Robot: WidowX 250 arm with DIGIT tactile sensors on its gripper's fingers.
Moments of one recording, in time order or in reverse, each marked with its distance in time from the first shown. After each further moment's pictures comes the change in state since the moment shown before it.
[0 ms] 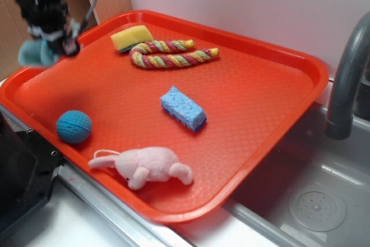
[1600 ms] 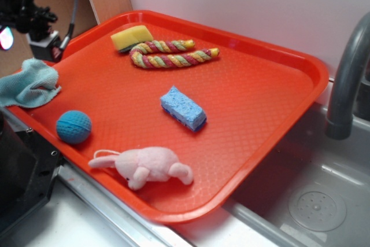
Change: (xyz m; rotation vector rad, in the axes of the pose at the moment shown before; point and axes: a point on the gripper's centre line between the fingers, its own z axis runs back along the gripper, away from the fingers) arm -0.043 0.074 -0.023 0.279 0.059 0.479
